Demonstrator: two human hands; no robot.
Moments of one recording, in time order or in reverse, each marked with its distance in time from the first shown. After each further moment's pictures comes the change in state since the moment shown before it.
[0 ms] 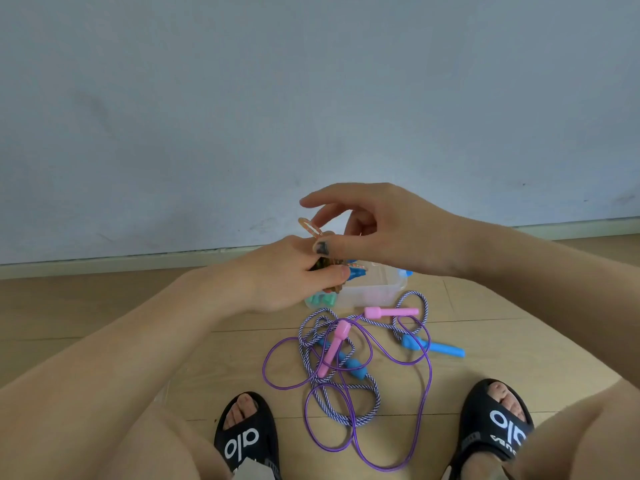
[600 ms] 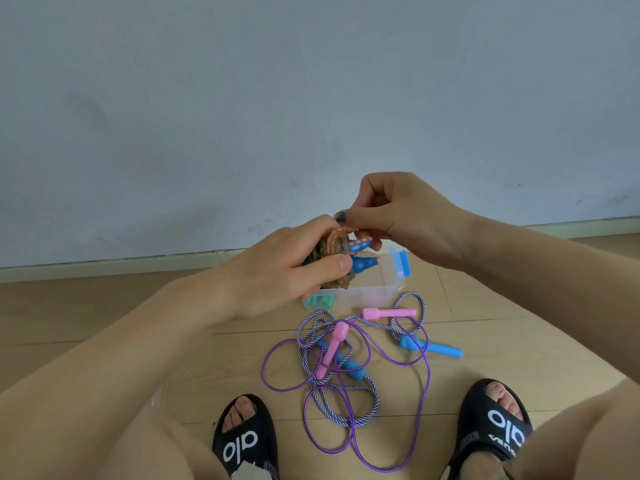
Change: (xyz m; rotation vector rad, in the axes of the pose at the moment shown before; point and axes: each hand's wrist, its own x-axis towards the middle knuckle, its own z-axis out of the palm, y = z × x) left_hand -0.014 0.007 -0.006 -0.197 0.085 0.155; right_hand 0.005 0.012 -0.008 0.398 0.191 0.183
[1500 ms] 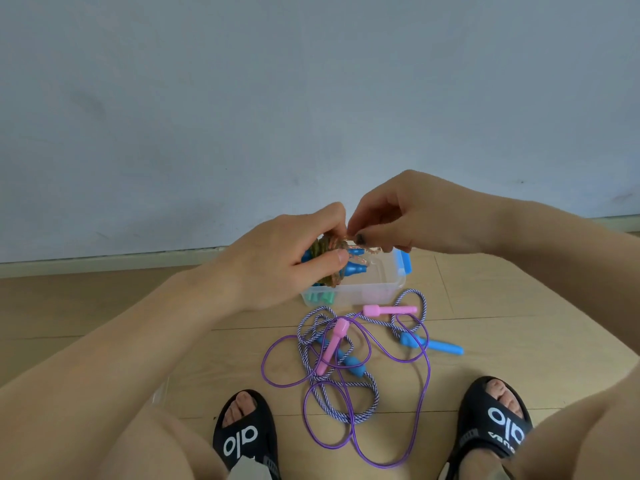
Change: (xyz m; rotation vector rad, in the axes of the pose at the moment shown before) left_hand 0.003 -0.004 -0.001 0.348 0.114 0.110; right_hand -0.012 -0.013 -0.018 -0.509 -0.220 -0.024
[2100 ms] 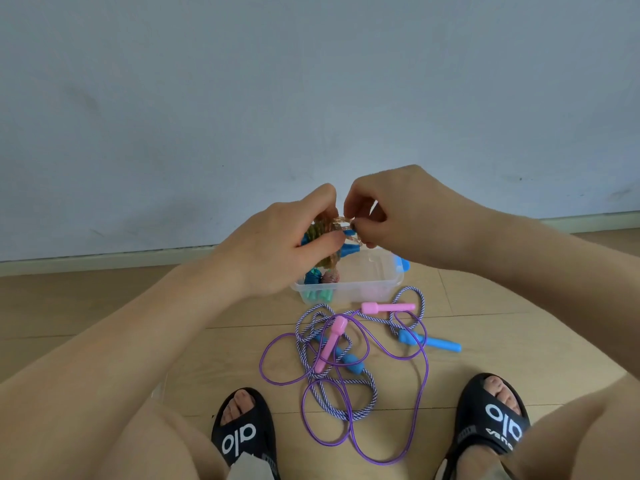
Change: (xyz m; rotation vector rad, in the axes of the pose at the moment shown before) left_hand 0.011 0.001 0.001 -0.036 0.052 -0.109; right_hand 0.003 -0.002 0.015 -0.296 0.231 -0.080
